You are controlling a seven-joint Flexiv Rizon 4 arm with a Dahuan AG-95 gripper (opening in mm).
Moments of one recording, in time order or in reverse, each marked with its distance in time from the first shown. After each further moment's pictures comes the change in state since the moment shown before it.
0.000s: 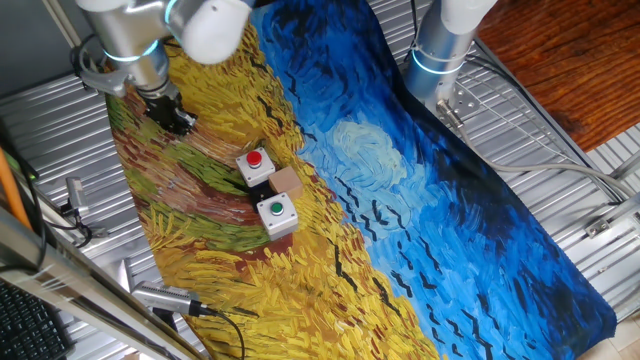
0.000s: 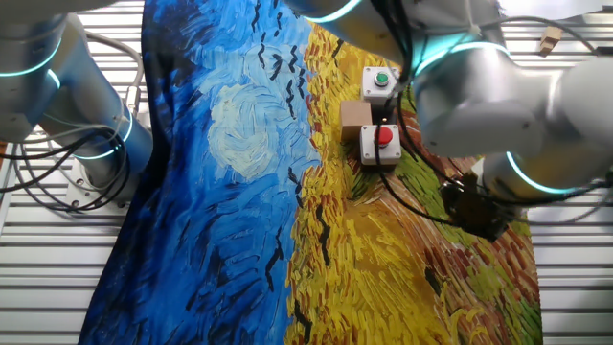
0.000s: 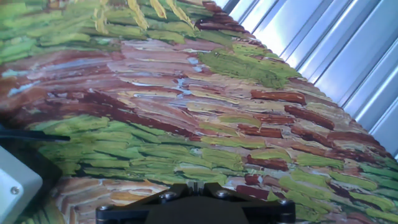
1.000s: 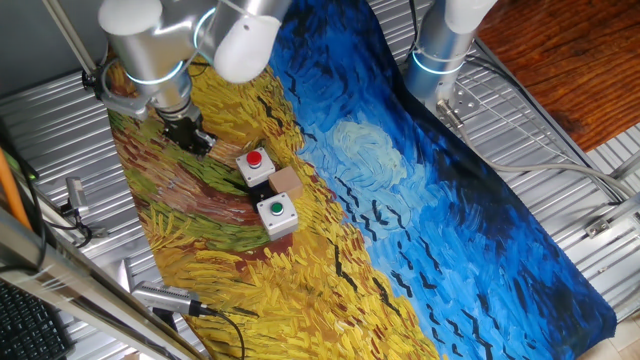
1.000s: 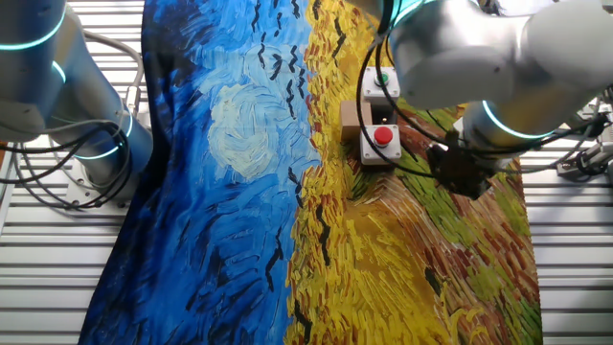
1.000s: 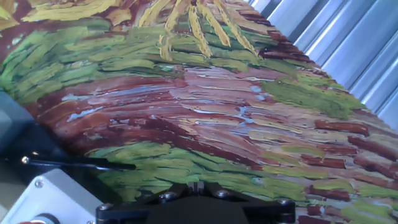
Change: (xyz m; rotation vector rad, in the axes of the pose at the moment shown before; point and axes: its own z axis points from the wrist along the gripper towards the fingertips) arm -0.034 0.067 -0.001 -0.032 -0.026 0.010
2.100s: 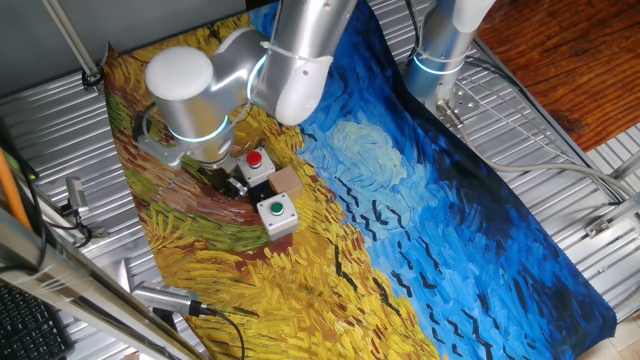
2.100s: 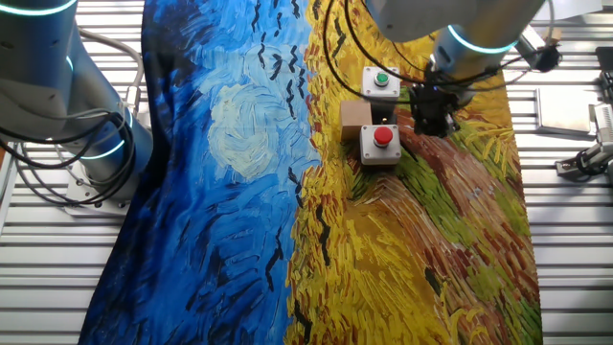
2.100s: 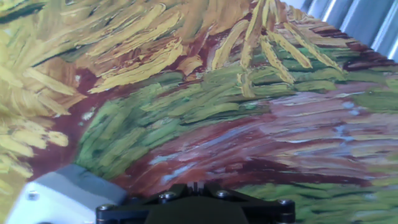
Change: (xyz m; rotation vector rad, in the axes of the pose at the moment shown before) arm -0.053 0.090 0.013 0.026 0.003 0.220
